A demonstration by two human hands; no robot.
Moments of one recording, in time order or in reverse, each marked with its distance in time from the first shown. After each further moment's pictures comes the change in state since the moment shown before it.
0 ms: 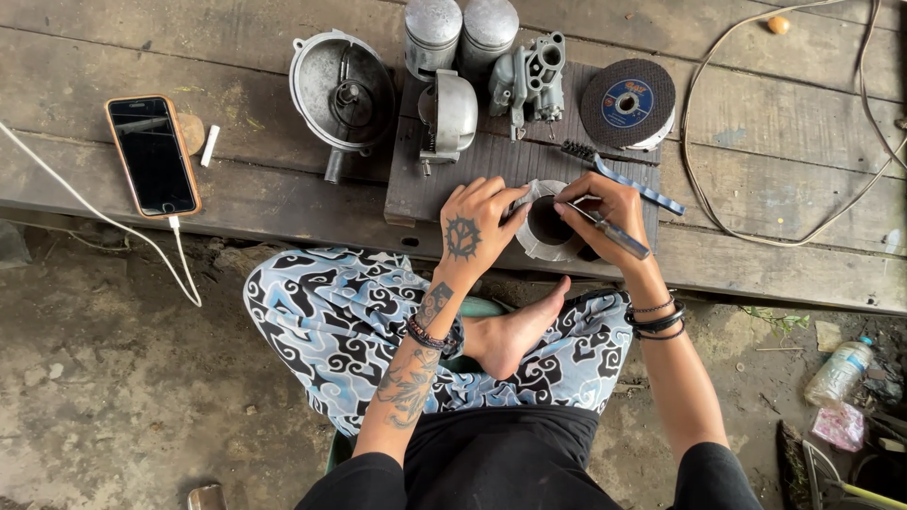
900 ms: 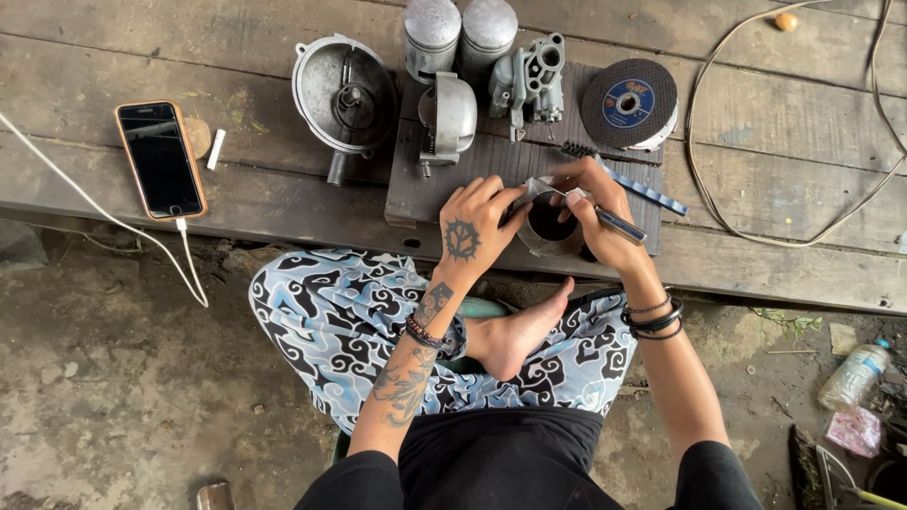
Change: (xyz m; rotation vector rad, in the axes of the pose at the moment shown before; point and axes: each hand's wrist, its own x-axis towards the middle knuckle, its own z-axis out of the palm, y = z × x) left_hand -0.004 -0.004 0.006 0.114 -0.032 -0.007; right_hand 0.011 -0.003 0.006 0.089 -0.081 0.016
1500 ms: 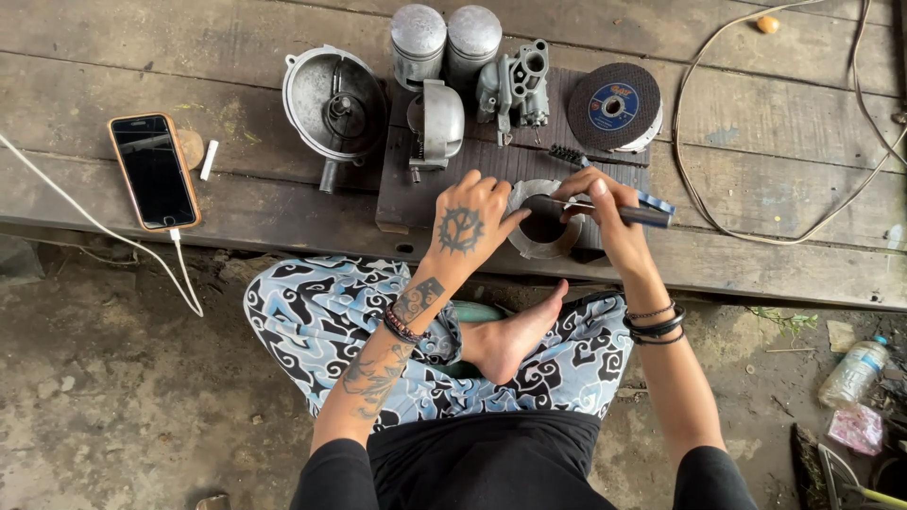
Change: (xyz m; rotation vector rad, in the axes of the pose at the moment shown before) left_hand 0.019 -0.003 0.001 0.279 -0.149 0.137; right_hand -0.012 0.009 -0.012 0.256 0.121 -0.018
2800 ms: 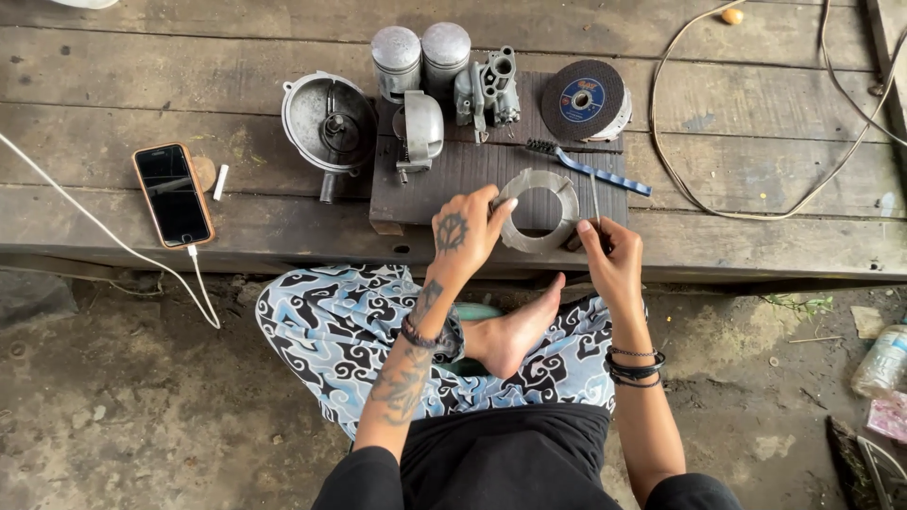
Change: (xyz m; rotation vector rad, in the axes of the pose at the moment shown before) left_hand -0.011 0.038 -0.030 -0.534 0.033 -0.300; right_hand -0.093 -0.015 0.013 -0.299 0.458 0.132
